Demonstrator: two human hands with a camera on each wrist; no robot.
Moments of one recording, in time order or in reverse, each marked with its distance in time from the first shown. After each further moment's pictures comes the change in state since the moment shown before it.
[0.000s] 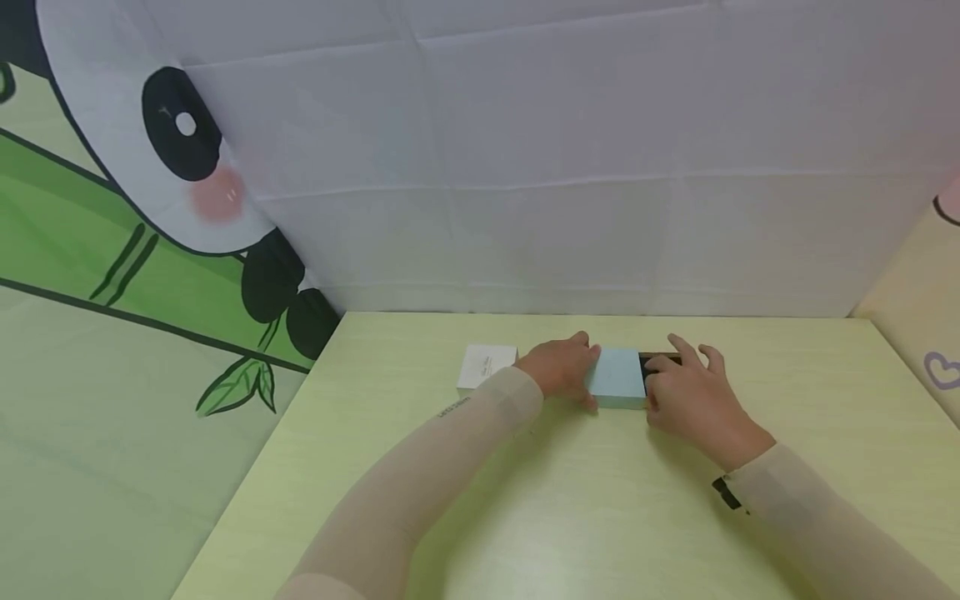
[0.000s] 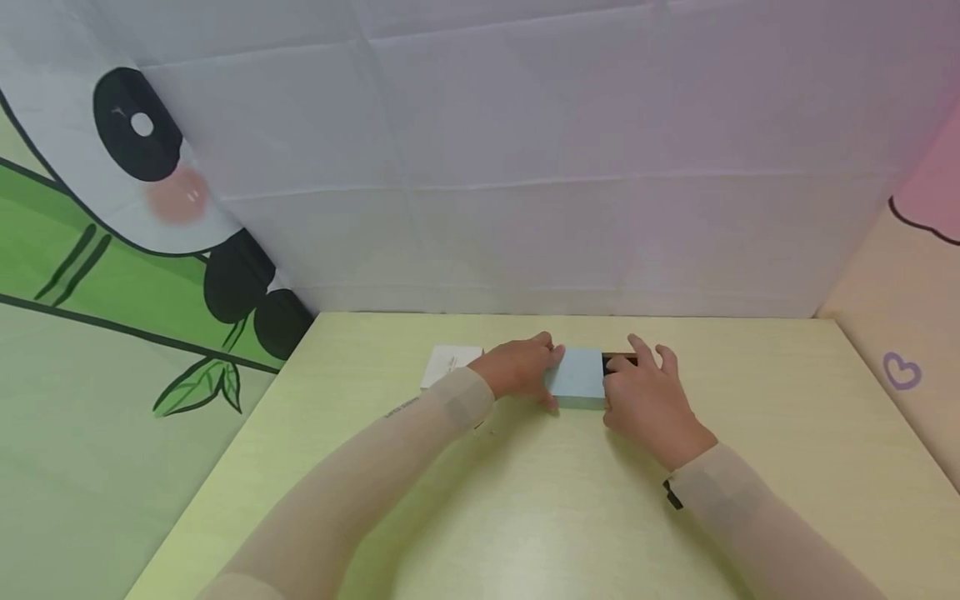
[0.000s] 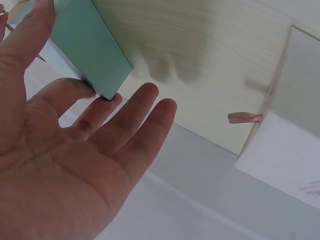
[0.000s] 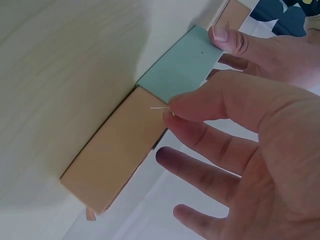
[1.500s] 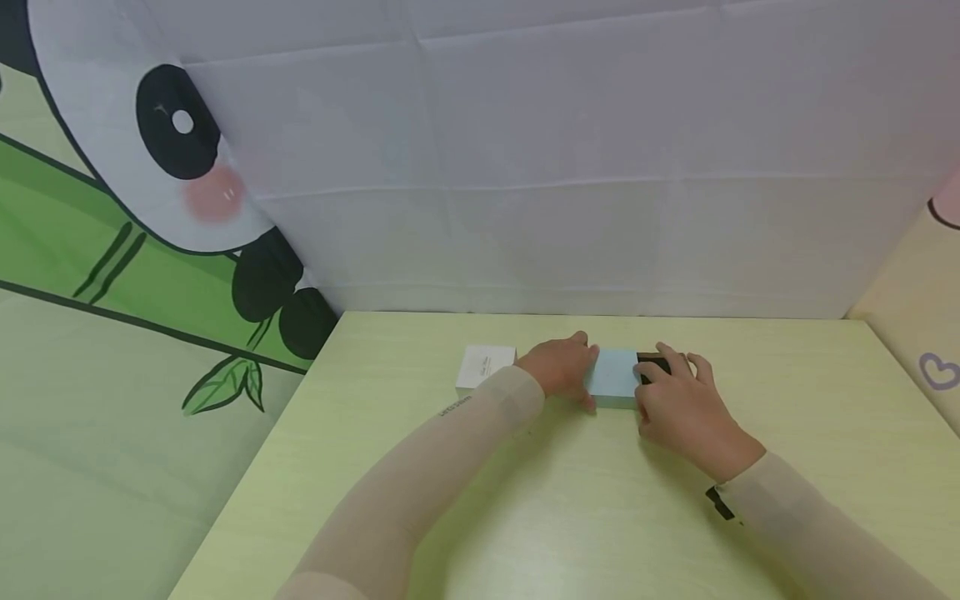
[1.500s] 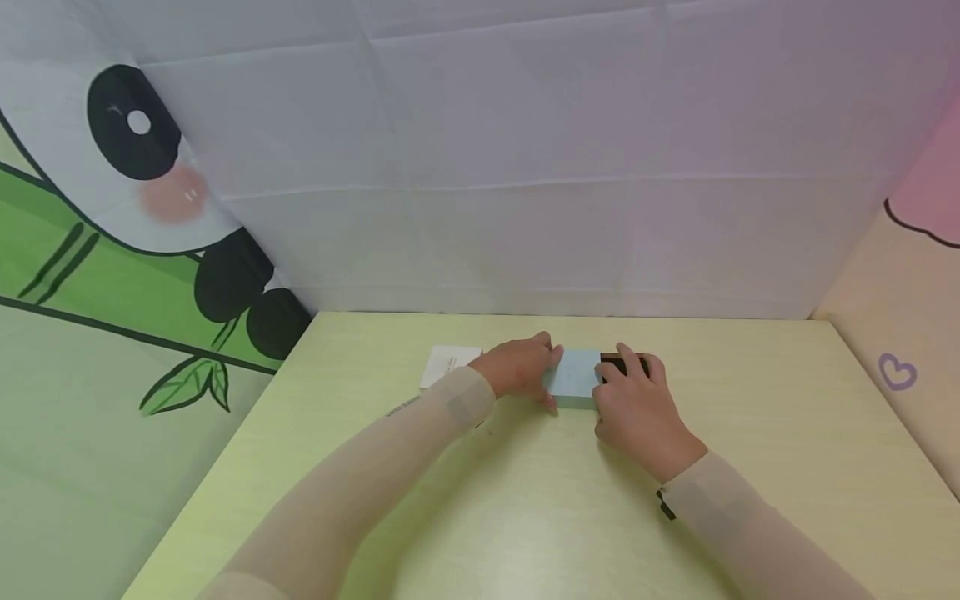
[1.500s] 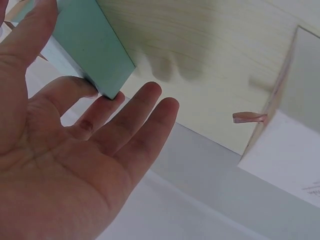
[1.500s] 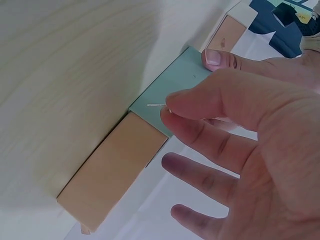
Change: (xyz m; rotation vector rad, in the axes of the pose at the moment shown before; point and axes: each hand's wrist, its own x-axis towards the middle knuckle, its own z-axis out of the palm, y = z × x) left_hand 0.041 0.001 -0.021 -0.027 -0.010 -0.083; right_hand 0.032 0.033 -0.003 -0.057 0.062 -0.145
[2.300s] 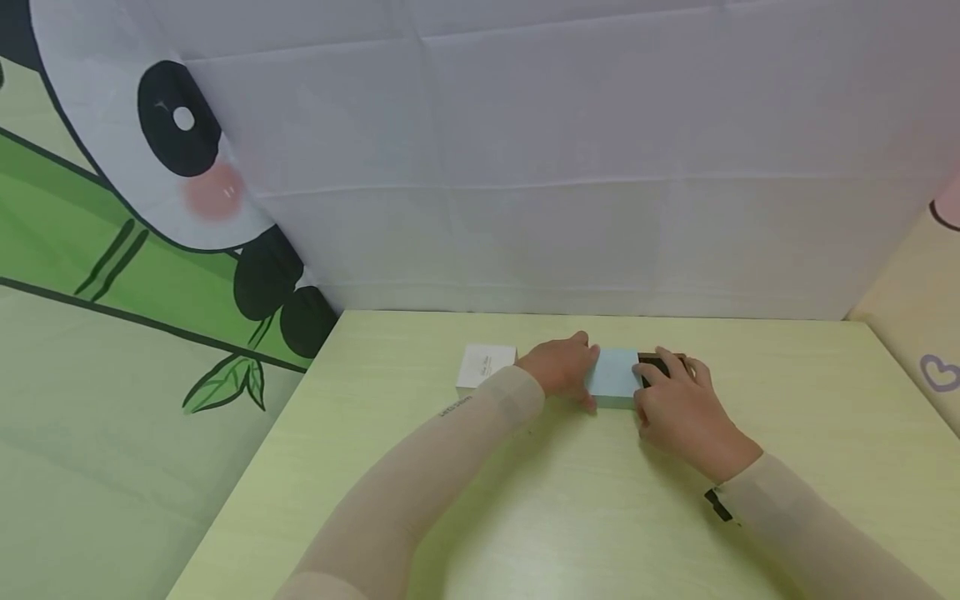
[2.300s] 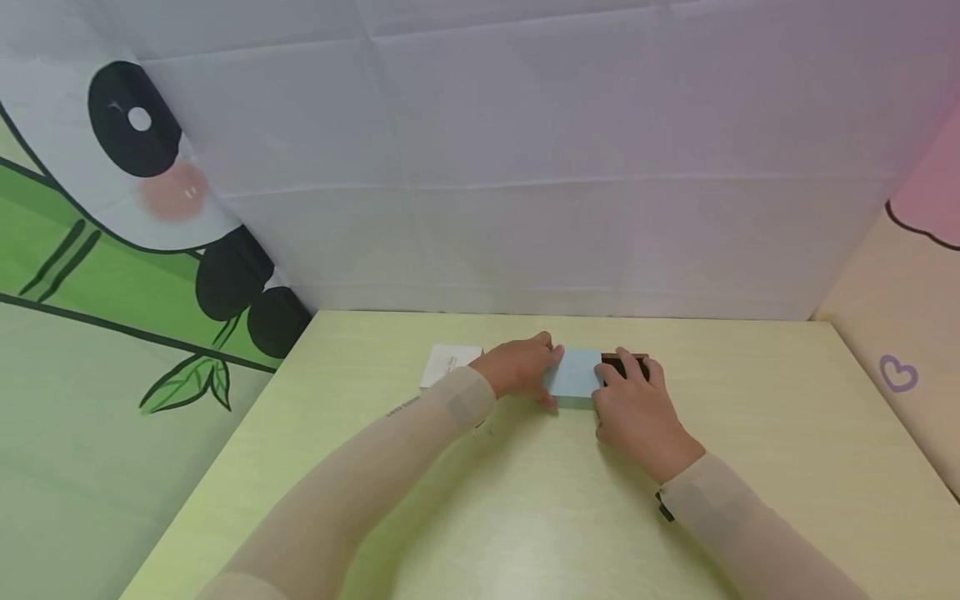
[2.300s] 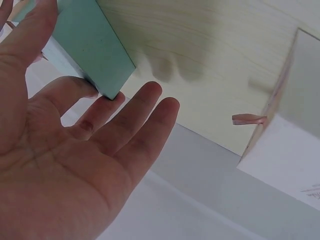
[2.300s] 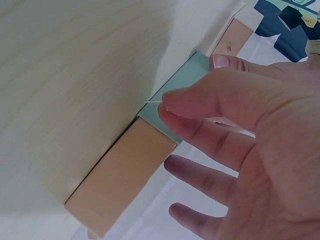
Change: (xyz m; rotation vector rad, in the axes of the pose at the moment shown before) left_hand -0.011 0.000 0.003 -0.007 0.010 0.026; right_hand -0.009 -0.010 0.007 0.014 -0.008 0.003
